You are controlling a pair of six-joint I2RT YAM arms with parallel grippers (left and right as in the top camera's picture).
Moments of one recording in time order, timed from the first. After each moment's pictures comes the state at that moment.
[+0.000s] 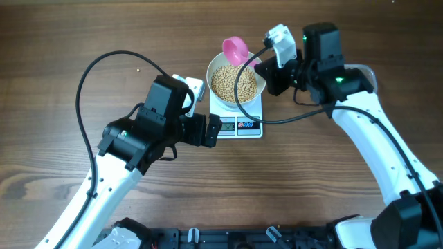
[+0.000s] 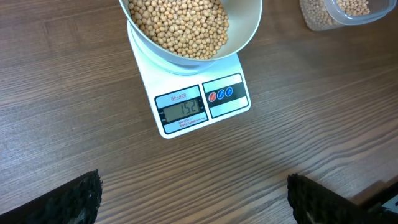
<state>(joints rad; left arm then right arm) -0.49 1.21 1.13 -0.87 0.15 -0.25 0.29 1.57 1.28 -0.49 -0.47 -0.14</state>
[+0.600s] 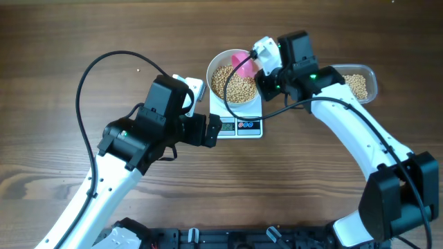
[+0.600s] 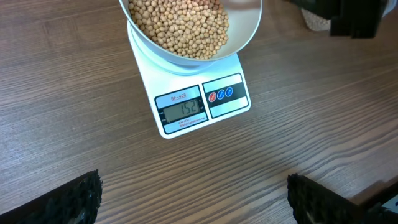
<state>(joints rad) -0.49 1.21 1.13 -0.87 0.15 -0.25 0.37 1.70 1.28 -0.51 -0.21 -0.19</state>
